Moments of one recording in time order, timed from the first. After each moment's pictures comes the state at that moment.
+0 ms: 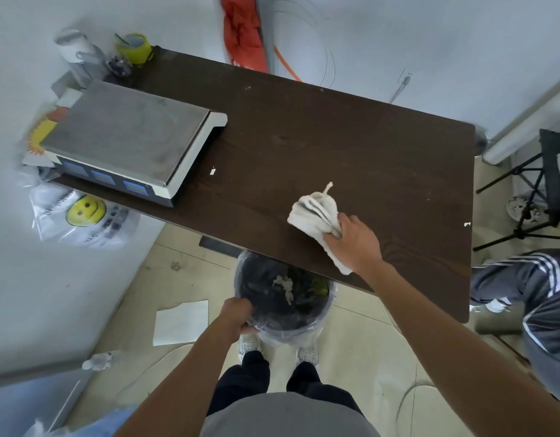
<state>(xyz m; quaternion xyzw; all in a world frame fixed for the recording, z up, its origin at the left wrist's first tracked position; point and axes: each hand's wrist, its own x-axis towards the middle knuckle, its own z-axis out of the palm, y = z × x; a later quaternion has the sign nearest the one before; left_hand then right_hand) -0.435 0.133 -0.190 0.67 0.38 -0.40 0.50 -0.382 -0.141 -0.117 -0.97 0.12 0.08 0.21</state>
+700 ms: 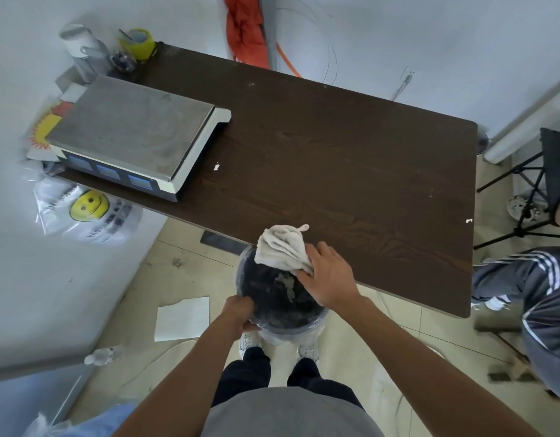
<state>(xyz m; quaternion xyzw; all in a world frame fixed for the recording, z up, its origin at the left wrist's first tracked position) -0.442 0.140 -0.199 0.66 0.38 -0.40 0.51 -0.442 -0.079 -0.134 -0.98 -0.02 0.06 0.20</state>
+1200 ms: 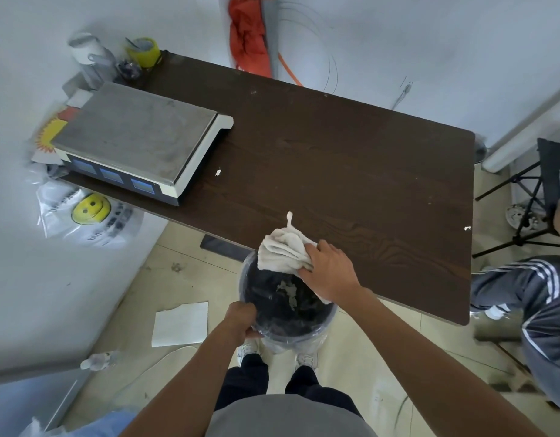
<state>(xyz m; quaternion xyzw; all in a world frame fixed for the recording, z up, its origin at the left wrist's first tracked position) -0.448 0.131 -0.190 0.66 0.38 -0.40 0.51 -0.420 -0.085 -0.128 -0.99 -0.03 0.07 0.15</state>
